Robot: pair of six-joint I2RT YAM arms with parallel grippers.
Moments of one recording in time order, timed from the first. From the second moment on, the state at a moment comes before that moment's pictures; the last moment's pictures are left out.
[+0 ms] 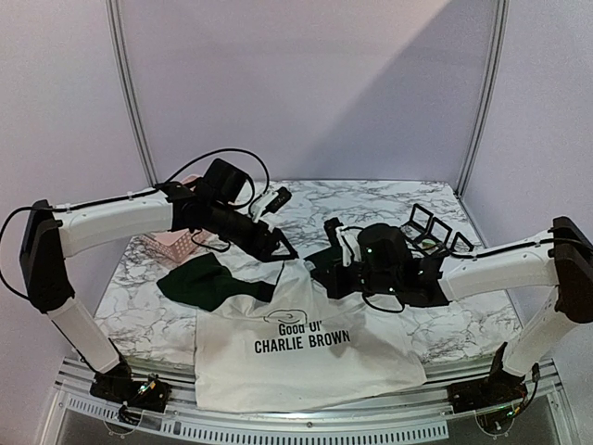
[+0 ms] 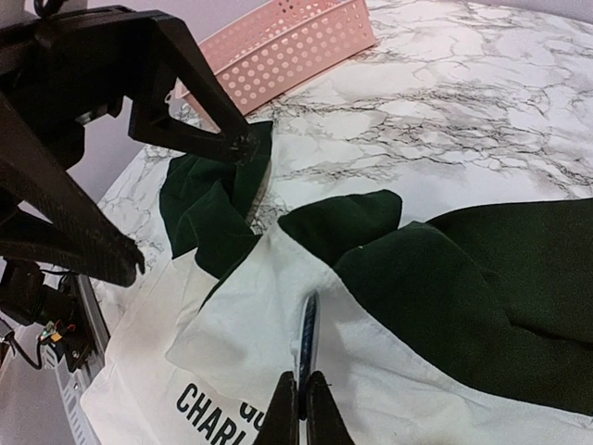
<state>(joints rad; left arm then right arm) -0.71 1.65 1.28 -0.46 0.50 -0.11 1.00 1.58 0.86 0.25 0.02 0.52</state>
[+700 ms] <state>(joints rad) -0.77 1.70 1.29 -0.56 0.63 0.02 0.83 1.52 0.79 0.35 -0.52 0.46</state>
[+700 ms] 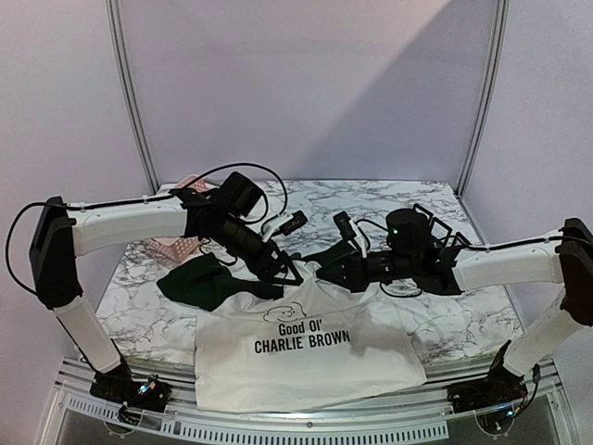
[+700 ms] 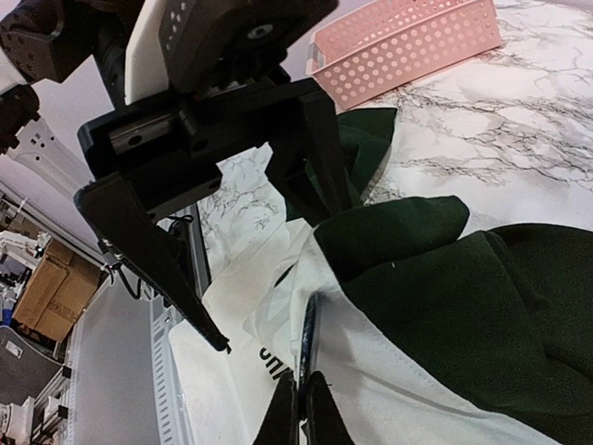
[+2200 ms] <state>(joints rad) -0.80 1.76 1.34 -0.65 0.73 0.06 0.80 1.60 0.83 0.34 -0.76 0.43</state>
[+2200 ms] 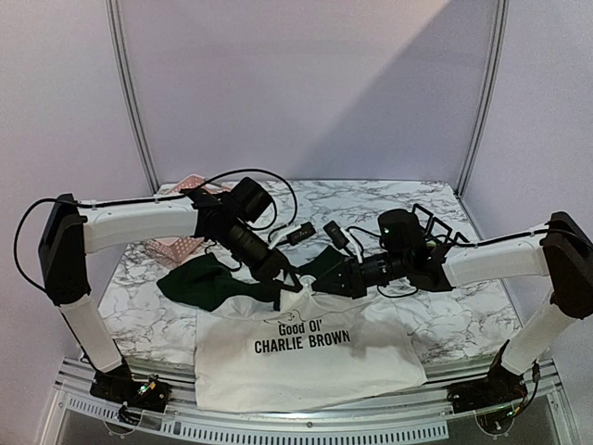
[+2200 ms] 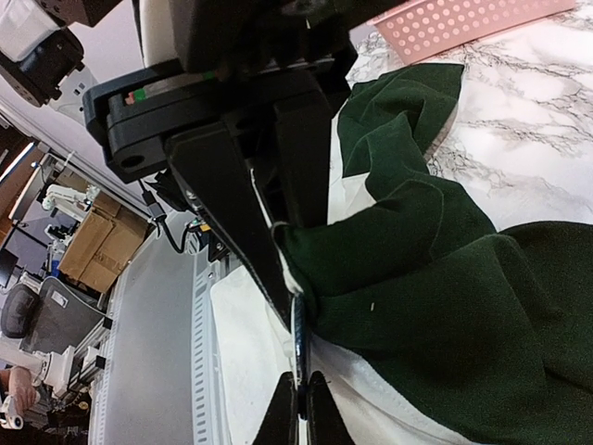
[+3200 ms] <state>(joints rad) -0.81 1.77 1.35 -0.64 0.81 0.04 0.83 1.48 0.65 0.60 -0.65 0.57</state>
